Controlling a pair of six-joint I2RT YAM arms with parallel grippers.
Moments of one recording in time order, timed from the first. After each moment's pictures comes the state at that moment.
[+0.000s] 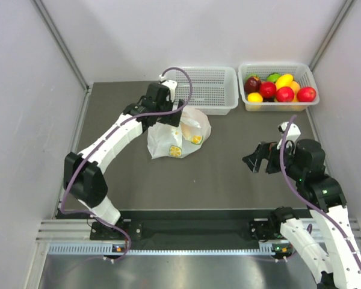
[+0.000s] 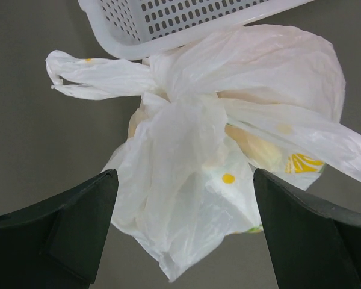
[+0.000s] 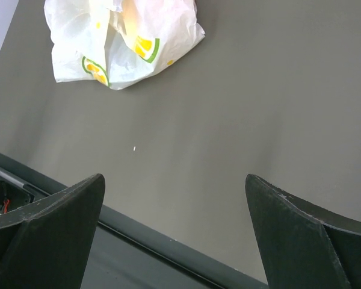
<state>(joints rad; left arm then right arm) -0.51 1.61 1.48 -0.55 -0.13 -0.10 0.23 0.57 0.87 -0.77 -0.28 0.28</state>
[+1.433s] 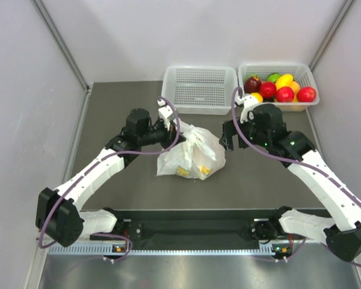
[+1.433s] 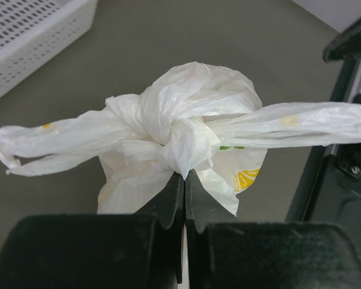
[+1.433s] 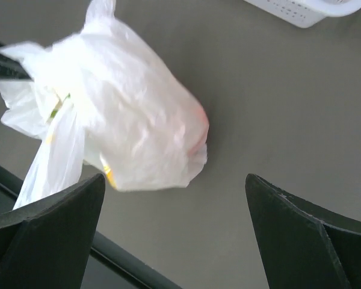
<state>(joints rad) -0.52 1.24 0.97 -0.08 0.55 -0.04 0.54 1.07 1.18 -0.70 -0.06 0.14</state>
